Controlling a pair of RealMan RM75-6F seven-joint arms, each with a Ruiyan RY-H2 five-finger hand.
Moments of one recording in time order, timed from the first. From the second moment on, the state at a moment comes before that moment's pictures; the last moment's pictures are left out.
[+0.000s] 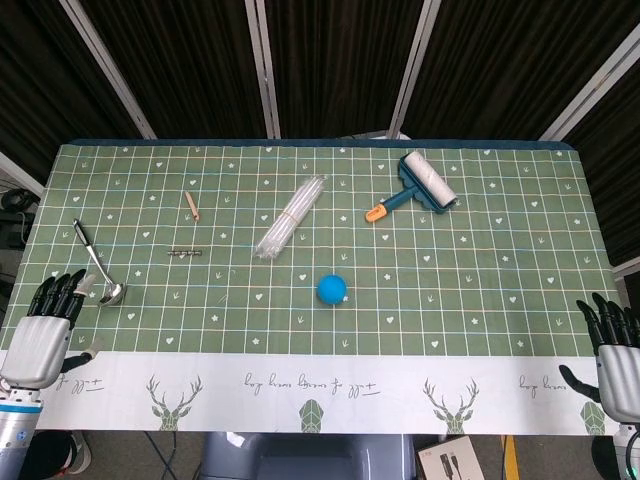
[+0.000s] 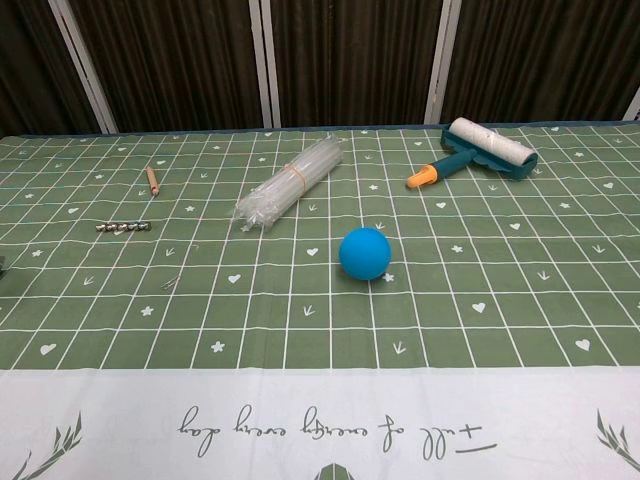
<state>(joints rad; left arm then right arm) -0.13 -1.20 -0.02 -1.63 1.54 1.47 0.17 0.00 -1.09 0.07 -1.65 -1.46 1.53 -0.11</state>
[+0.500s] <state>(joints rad) -0.14 -1.20 -0.03 -1.64 1.51 1.45 0.17 0.00 -1.09 0.07 -1.66 -1.46 1.52 -0.11</state>
